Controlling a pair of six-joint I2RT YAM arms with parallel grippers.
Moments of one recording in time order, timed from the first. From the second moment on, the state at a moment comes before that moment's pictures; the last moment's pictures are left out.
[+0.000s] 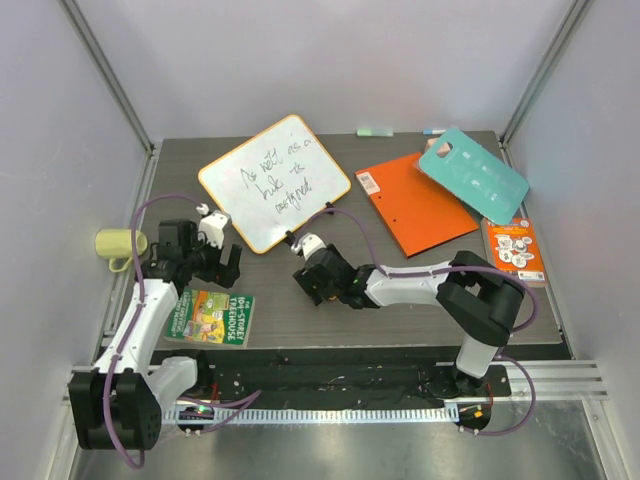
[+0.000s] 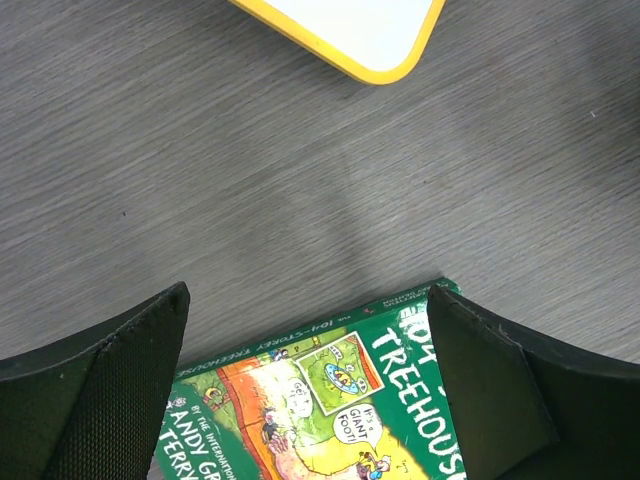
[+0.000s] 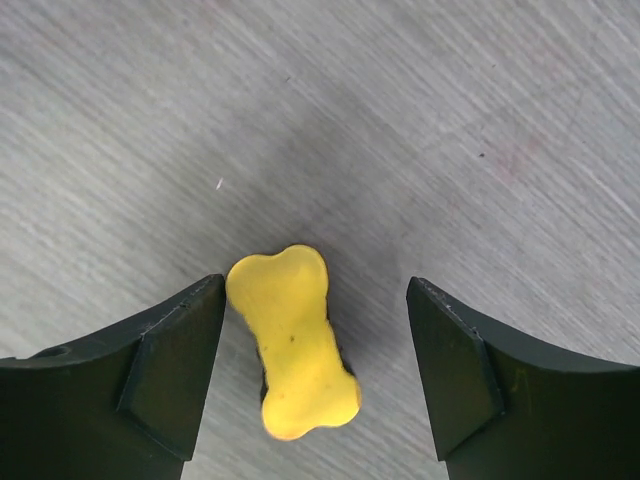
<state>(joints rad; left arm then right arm) -0.01 1.01 0.69 -0.53 0.31 0.31 1.02 1.74 0.92 0.02 0.33 0.14</state>
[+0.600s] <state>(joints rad) -0.01 1.03 0.67 -0.52 0.30 0.31 1.02 1.68 0.83 0.04 0.21 0.18</state>
